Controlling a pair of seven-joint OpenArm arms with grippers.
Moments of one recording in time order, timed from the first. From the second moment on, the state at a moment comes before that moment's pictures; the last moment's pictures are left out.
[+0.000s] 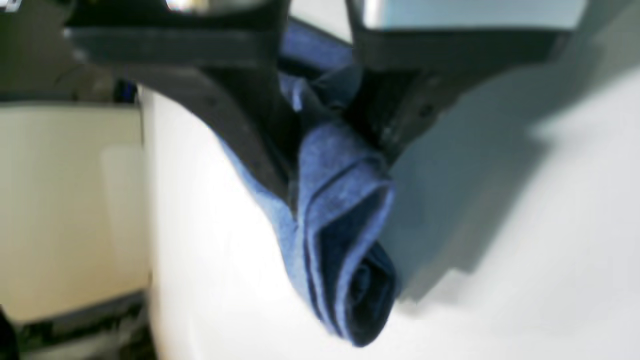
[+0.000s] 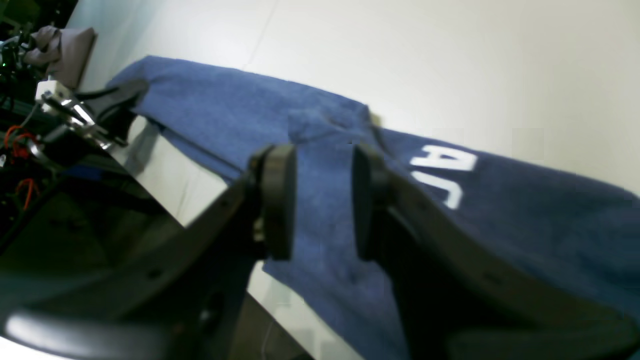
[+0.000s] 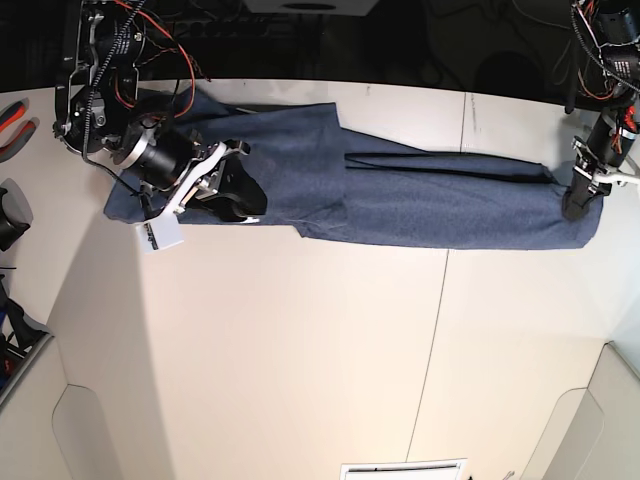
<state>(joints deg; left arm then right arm) 4.9 -21.5 -39.4 48.3 -63.7 -38.5 34.5 -13.1 3.8 6.1 100.1 40.5 30.8 -53.0</state>
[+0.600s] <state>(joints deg) 10.2 -19.8 -35.6 76.9 -71.0 -38.5 53.1 -11.3 5.5 25.2 100.1 38.9 30.9 -48.1</state>
